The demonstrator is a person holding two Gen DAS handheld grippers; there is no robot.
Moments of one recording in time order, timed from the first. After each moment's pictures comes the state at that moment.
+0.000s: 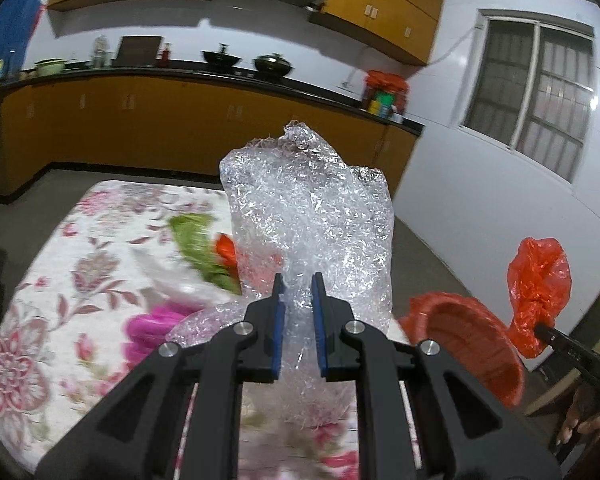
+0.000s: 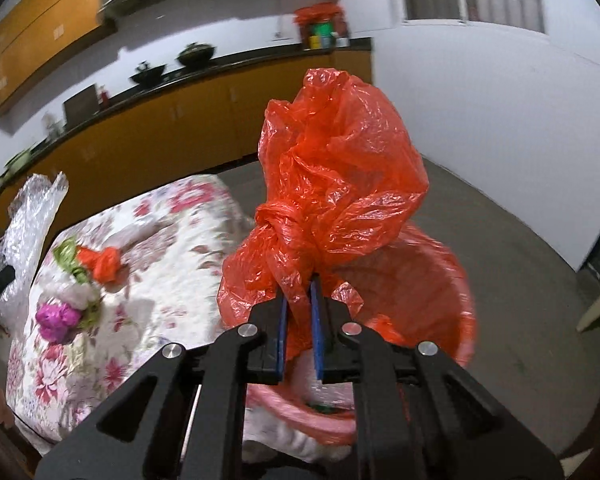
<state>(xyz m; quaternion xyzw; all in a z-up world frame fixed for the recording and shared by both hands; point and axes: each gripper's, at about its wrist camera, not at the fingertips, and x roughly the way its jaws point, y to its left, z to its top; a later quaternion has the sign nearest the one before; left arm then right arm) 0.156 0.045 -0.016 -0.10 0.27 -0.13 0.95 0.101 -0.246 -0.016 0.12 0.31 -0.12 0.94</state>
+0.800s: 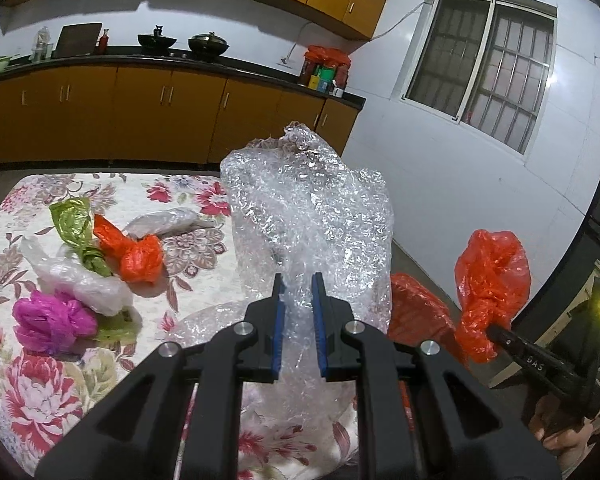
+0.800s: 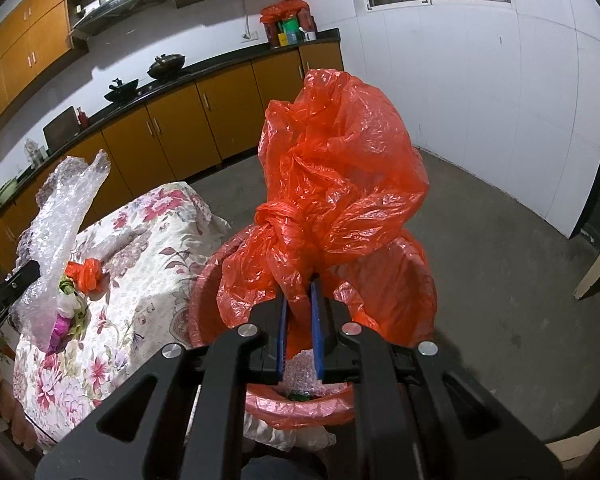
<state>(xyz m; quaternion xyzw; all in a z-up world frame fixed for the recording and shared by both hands) 0.162 -0.052 -0.018 -0.10 0.29 -0.22 0.93 0.081 -0.281 -0.028 0.16 0.31 -0.14 0.93</state>
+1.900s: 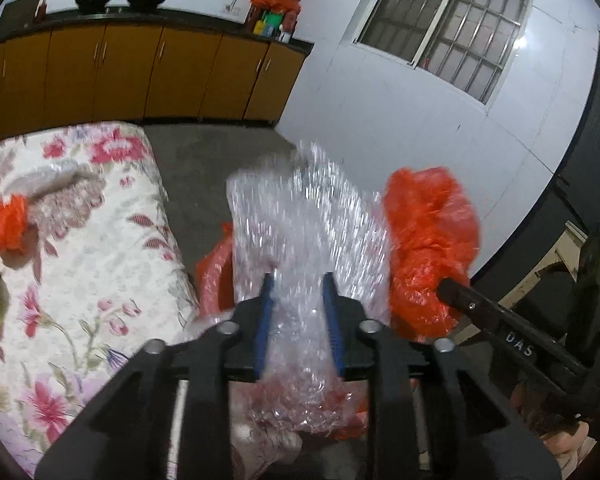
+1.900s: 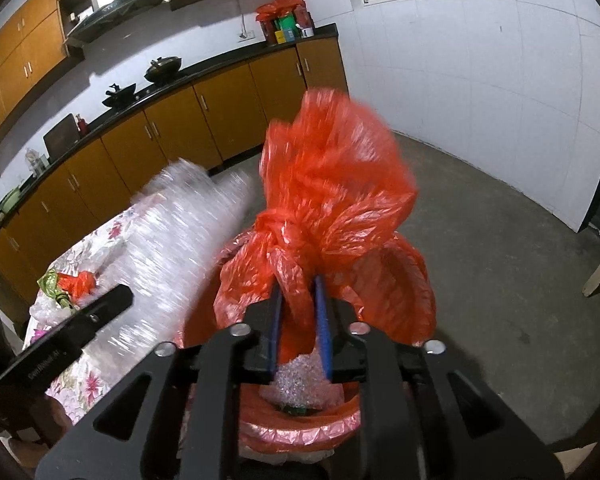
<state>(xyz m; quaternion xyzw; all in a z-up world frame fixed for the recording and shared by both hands) 0.185 -0.168 -0.068 -0.08 0.37 -0.32 0.87 0.091 -0.304 -0.043 0.18 0.32 -0.13 0.92</state>
